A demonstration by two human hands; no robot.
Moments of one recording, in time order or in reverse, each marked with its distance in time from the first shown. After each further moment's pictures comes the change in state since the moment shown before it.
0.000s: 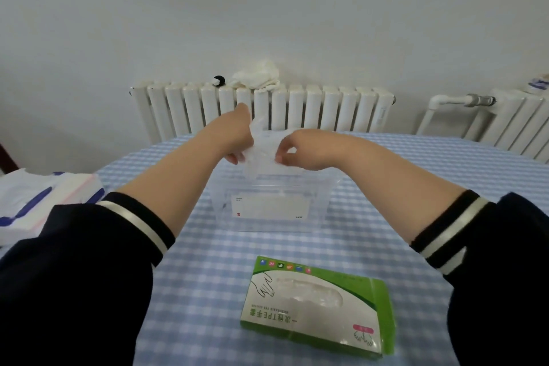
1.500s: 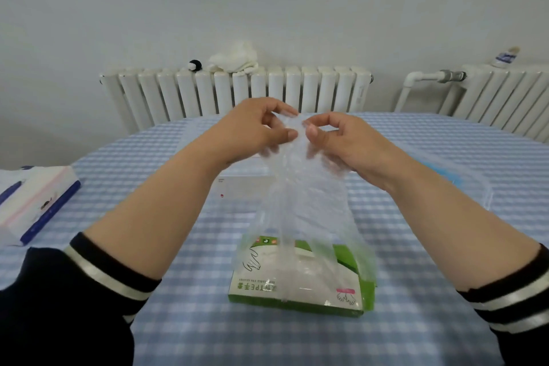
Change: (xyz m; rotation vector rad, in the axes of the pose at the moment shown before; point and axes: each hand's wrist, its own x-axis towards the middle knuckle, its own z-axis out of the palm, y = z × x) left_hand -0.074 0.034 0.025 -0.519 -0.100 0.403; right_hand -0.094 0.030 0.029 1.035 0.333 0.071
